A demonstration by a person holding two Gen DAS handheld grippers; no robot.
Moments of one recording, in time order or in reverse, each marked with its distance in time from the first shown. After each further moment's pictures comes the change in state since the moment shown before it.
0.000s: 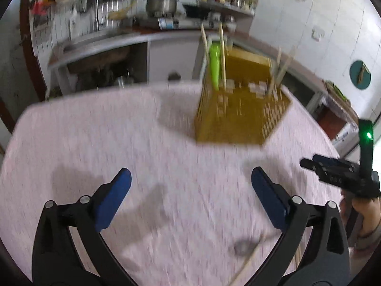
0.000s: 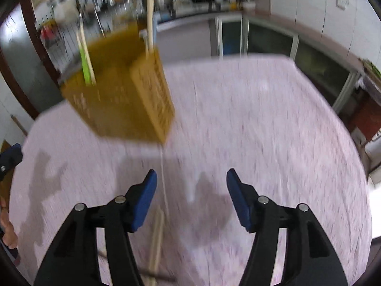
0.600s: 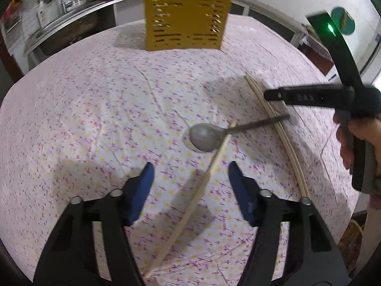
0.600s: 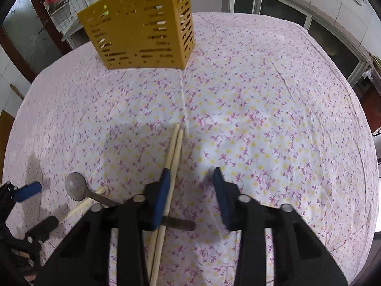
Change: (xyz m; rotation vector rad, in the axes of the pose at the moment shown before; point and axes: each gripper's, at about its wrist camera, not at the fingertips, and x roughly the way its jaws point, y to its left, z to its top) left arm 0.003 -0.063 -0.116 0.187 0.214 -0.026; right arm 0.005 0.030 -0.053 -0.072 0.150 -0.016
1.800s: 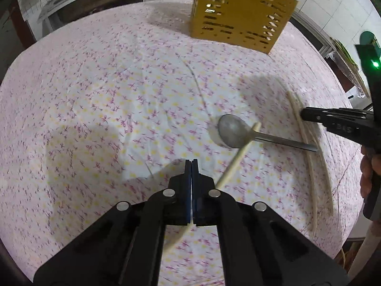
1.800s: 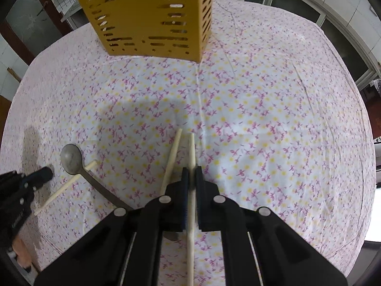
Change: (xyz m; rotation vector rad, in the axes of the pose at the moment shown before) left arm 0.034 0.059 0.028 -0.200 0.106 0.003; right arm 0.015 0.021 0.036 -0.052 0.110 -0.001
